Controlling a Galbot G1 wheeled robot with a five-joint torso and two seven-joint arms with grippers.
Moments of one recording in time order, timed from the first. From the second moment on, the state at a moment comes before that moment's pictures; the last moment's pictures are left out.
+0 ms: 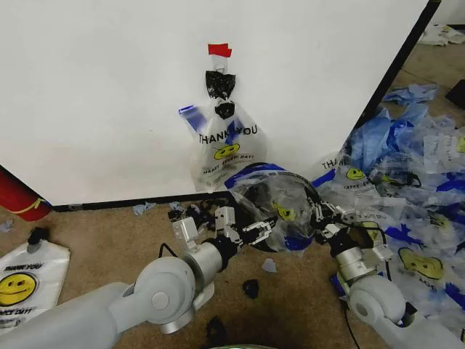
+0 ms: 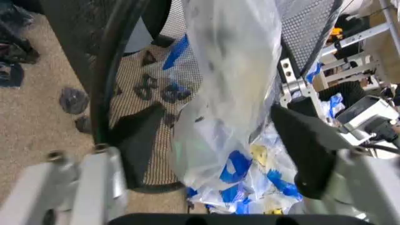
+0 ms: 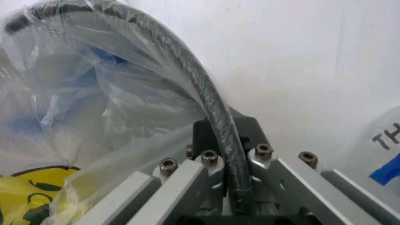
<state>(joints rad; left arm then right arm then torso) 0.58 -0.74 0.48 -2.32 -1.69 -0.02 -0.66 -1.30 0.84 0.27 2.00 0.75 0.30 0.11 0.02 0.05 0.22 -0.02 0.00</state>
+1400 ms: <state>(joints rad) 0.66 -0.70 0.42 -2.36 -1.68 -0.03 -0.68 -1.26 0.86 0.25 1.97 0.84 0.28 0.16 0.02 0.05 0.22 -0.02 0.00</state>
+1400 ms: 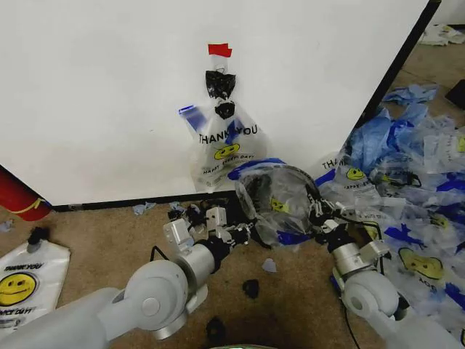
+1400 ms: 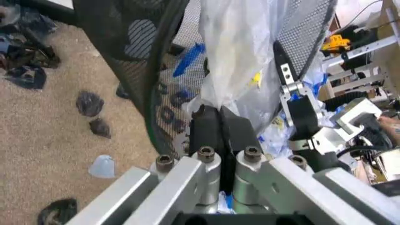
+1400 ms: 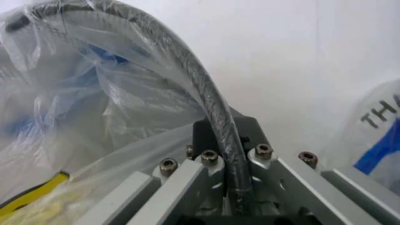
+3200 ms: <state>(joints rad) 0.69 -0.77 0.45 -2.08 -1.36 -0.11 -0.61 -1.26 0.83 0.29 2.11 1.13 0.20 0.29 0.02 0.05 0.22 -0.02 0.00</state>
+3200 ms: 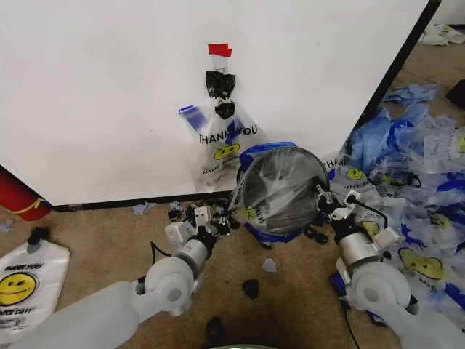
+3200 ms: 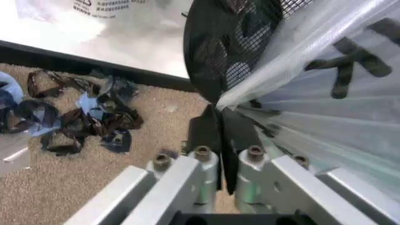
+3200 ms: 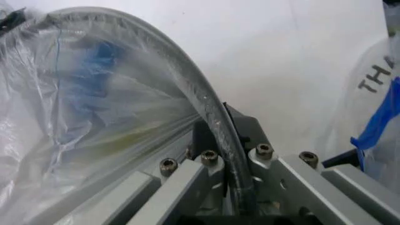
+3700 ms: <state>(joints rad) 0.87 -0.63 0.33 -2.26 -1.39 -0.11 -0.53 -1.23 0.93 0.29 2.15 1.32 0.19 0.44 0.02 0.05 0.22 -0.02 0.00</state>
